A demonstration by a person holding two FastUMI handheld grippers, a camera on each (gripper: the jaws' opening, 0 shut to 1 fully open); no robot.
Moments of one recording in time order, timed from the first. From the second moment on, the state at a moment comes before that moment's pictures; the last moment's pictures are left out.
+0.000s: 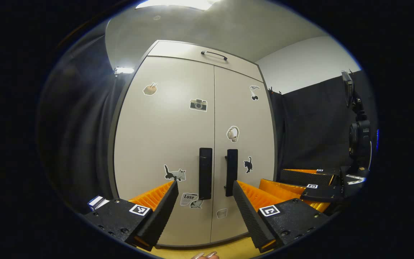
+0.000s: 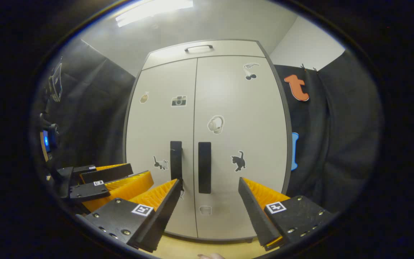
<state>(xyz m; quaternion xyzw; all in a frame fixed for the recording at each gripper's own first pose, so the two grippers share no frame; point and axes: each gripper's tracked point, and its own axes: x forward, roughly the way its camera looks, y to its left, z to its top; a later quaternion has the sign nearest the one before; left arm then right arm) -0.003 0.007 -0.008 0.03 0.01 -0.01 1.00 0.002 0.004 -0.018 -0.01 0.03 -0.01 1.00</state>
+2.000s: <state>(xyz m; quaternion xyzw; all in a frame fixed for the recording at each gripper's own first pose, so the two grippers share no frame) -0.018 0.053 -0.019 0.02 0.03 0.01 1.00 0.132 0.017 -0.062 -0.05 0.05 -0.08 0.99</state>
